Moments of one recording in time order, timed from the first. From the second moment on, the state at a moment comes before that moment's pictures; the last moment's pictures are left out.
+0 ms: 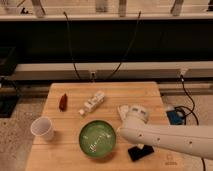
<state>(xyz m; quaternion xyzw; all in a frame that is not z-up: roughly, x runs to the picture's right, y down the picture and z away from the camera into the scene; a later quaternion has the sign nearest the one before) 0.126 0.258 0.726 -0.25 -0.09 -0.44 0.86</state>
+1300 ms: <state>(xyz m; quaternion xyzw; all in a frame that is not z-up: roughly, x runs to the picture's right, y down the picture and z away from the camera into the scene) 0.111 0.270 0.734 -0.25 -0.14 -0.47 0.84</state>
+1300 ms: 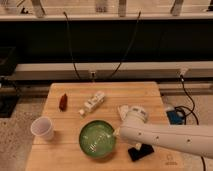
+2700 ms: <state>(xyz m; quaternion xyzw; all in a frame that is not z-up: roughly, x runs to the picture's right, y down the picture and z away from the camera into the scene) 0.095 0.281 0.741 -0.25 -0.18 -0.49 0.81</state>
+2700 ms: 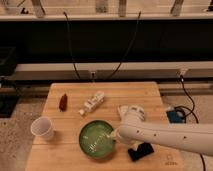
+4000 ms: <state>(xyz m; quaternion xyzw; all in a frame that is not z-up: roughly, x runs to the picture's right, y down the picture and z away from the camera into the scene) 0.090 0.289 0.755 -0.25 -0.21 -0.50 0.80</state>
